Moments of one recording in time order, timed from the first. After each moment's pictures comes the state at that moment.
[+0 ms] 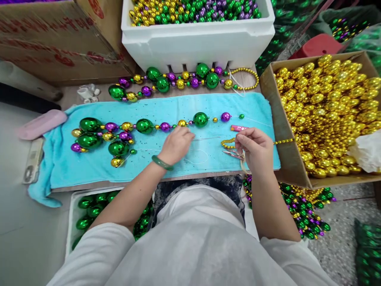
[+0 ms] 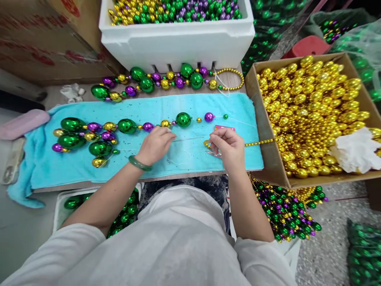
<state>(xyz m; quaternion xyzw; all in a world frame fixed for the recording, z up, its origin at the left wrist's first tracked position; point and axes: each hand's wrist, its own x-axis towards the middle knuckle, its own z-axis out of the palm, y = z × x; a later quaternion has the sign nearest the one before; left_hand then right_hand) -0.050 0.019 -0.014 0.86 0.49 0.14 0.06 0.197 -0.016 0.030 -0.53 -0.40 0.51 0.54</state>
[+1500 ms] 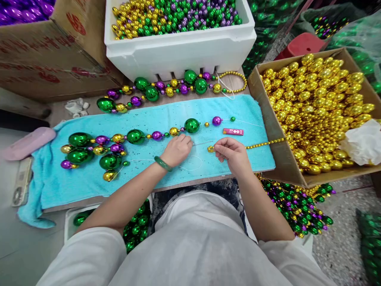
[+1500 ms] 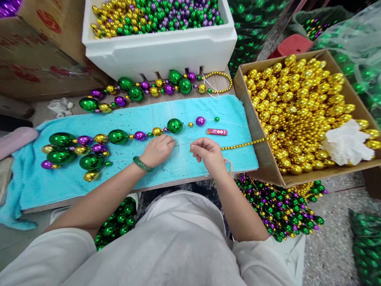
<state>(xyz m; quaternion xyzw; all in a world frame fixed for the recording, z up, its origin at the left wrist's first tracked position) -0.030 0.034 -0.029 0.92 0.39 -0.01 -0.01 0.181 -0.015 0.013 -0.53 -0.34 0.61 0.48</state>
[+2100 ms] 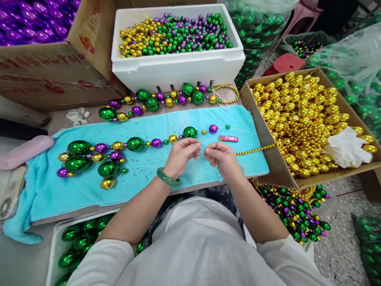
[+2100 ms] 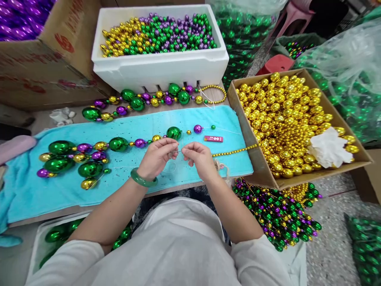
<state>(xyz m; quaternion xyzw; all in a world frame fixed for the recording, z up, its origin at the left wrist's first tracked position) 0.013 0.017 0.032 0.34 0.48 0.42 0.69 0.161 -0.008 0.023 -0.51 -0.30 0.65 0.48</state>
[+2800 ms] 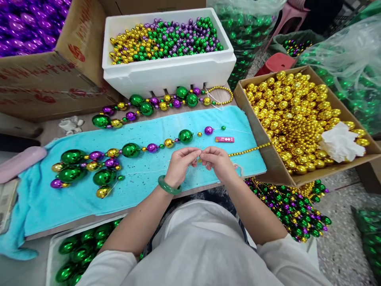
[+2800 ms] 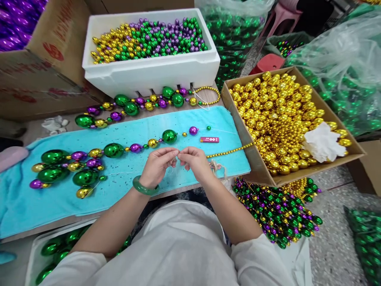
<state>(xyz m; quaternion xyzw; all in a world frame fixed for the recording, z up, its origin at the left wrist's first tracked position) 0.022 0.006 0.020 0.33 0.50 0.42 0.68 0.159 -0.009 0.020 -0.52 -0.28 0.67 0.45</state>
